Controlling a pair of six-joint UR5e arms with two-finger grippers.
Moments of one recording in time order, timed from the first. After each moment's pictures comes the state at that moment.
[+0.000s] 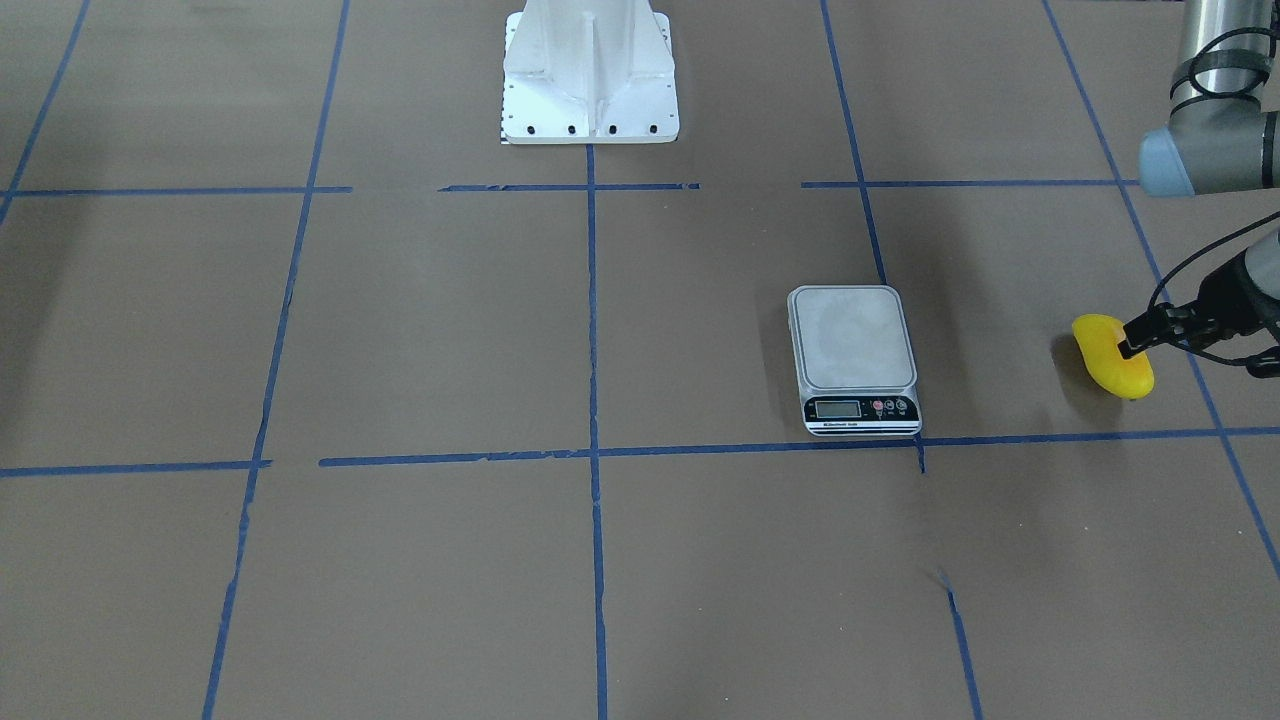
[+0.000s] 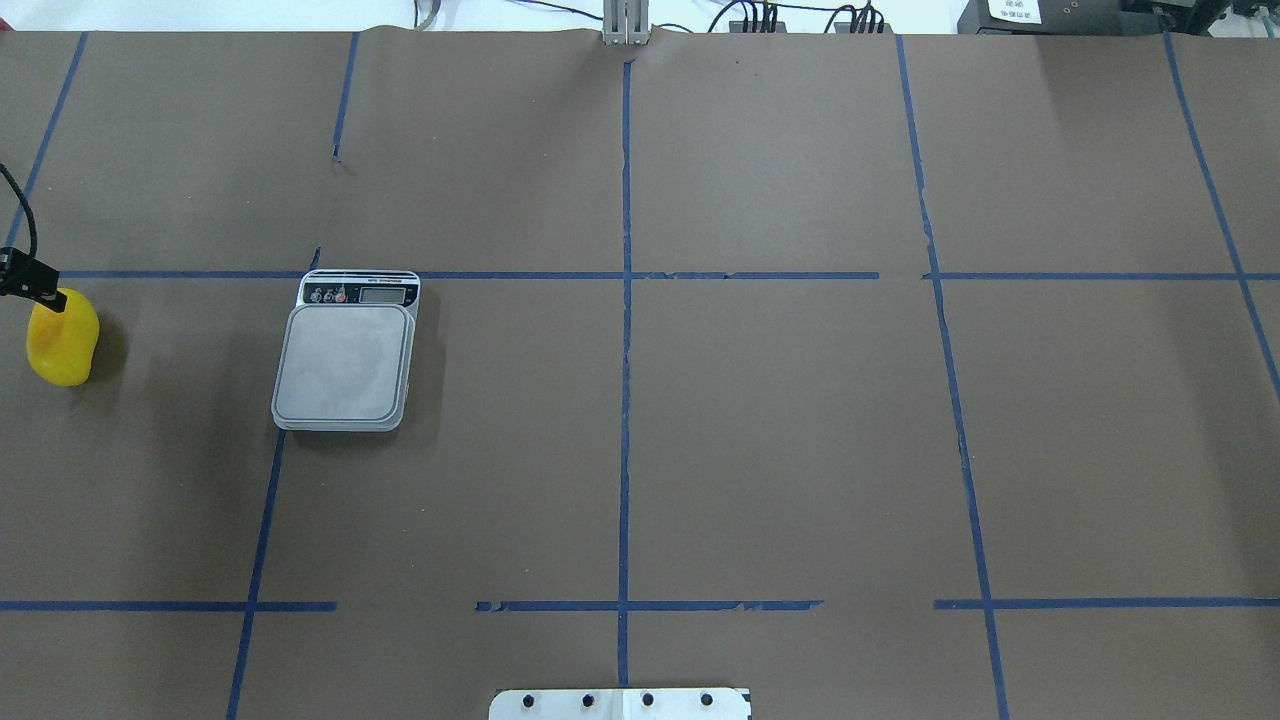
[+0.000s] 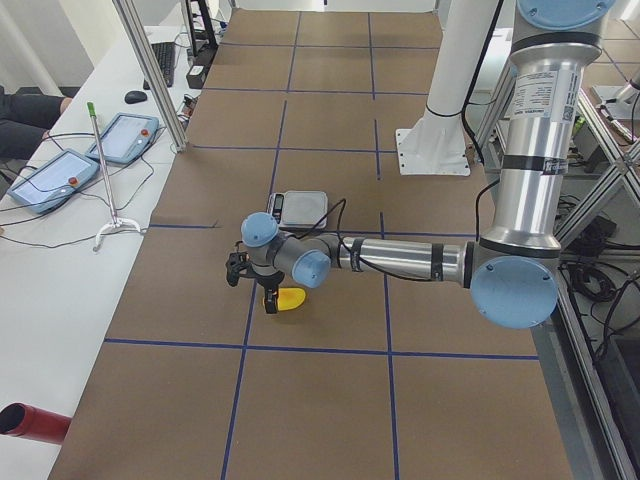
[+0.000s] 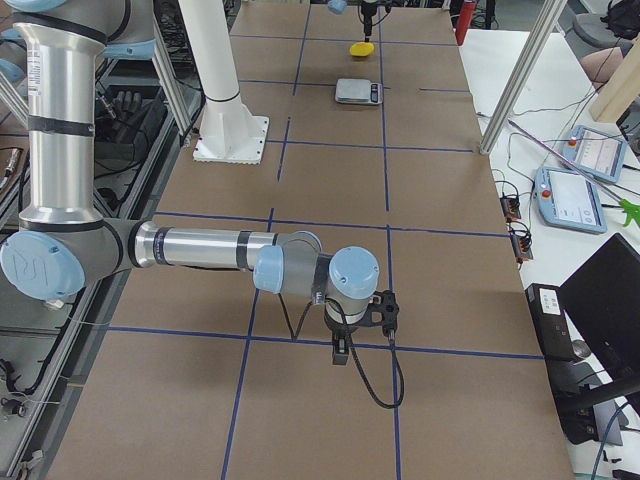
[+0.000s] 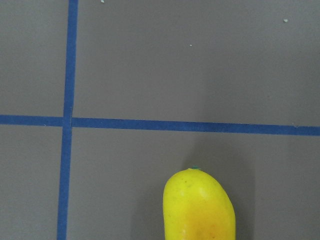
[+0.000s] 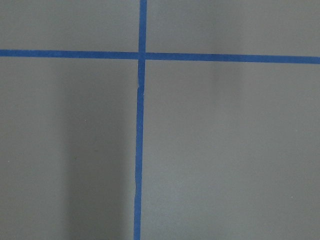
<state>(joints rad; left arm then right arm) -1.17 -1.65 -1.47 -1.96 -2.28 -0.60 1.62 -1.66 1.66 -1.68 2.35 -0.12</state>
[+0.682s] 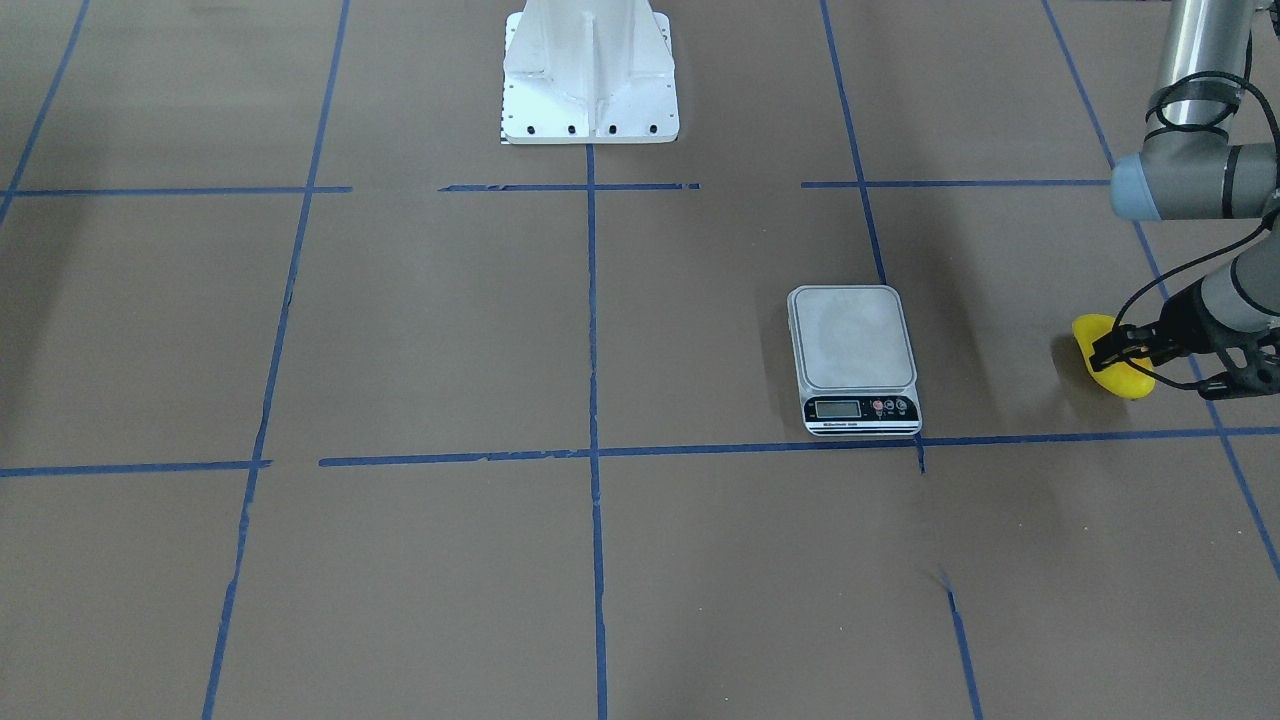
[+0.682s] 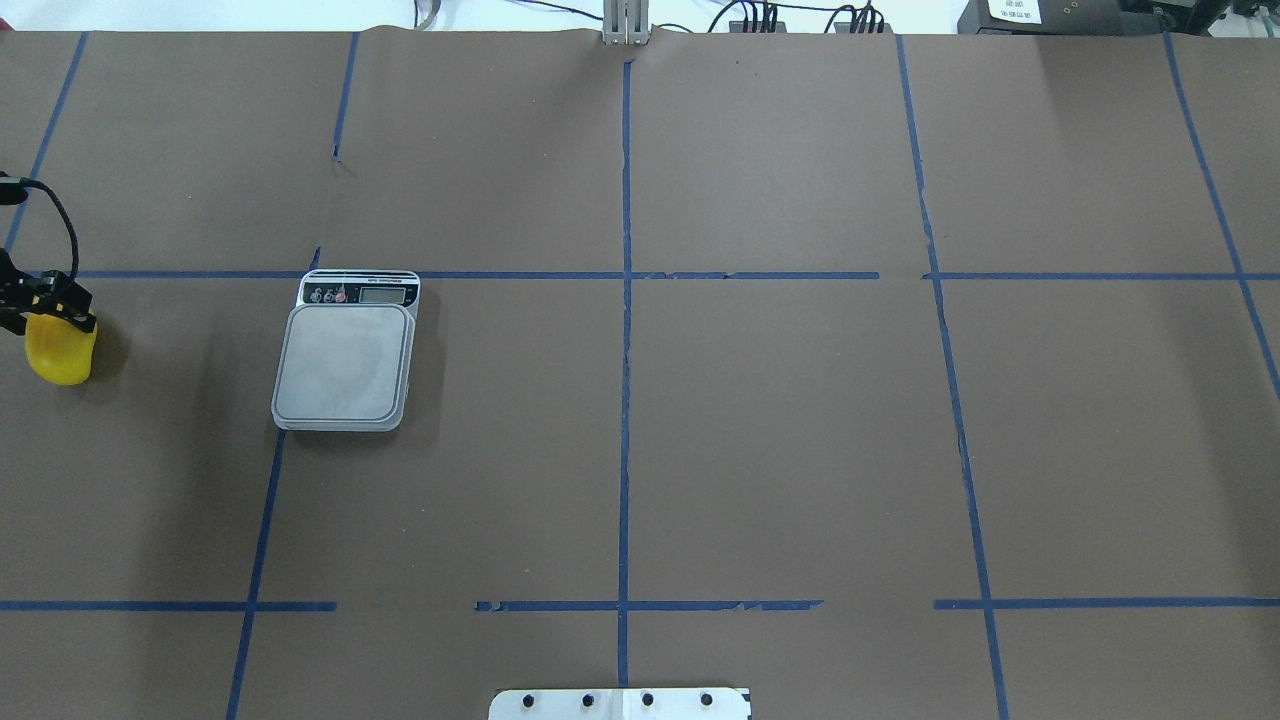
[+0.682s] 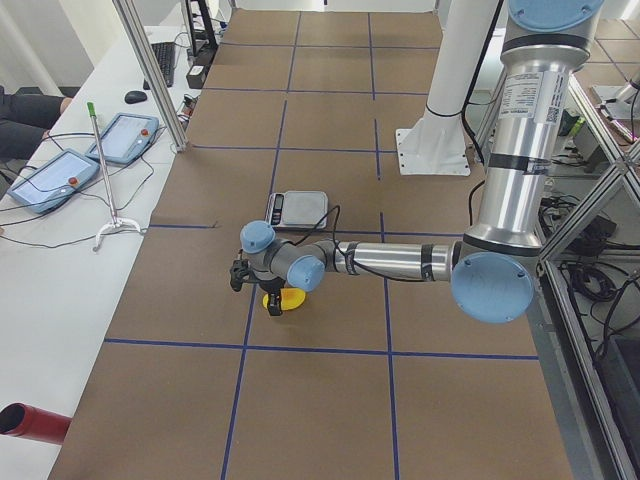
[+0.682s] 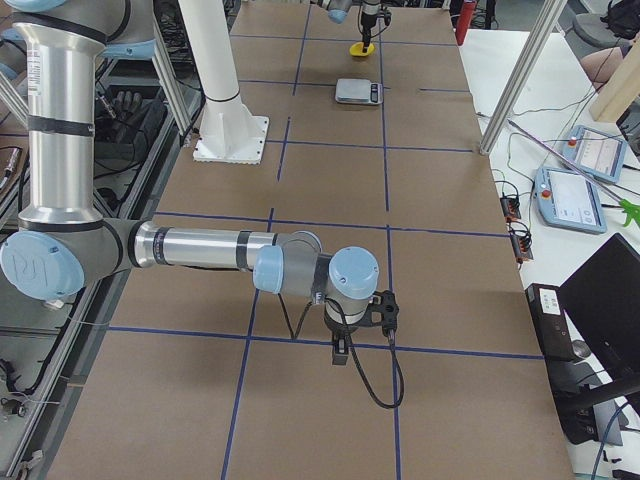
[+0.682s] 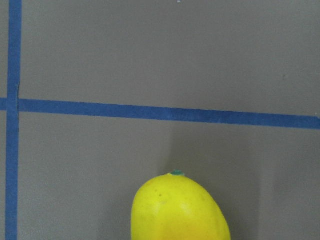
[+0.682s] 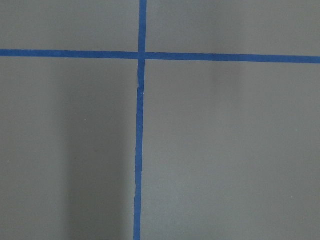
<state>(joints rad) -1.12 -1.69 -1.38 -2.00 -2.28 -0.61 1.62 -1.66 1.66 -1.68 2.35 -0.12</state>
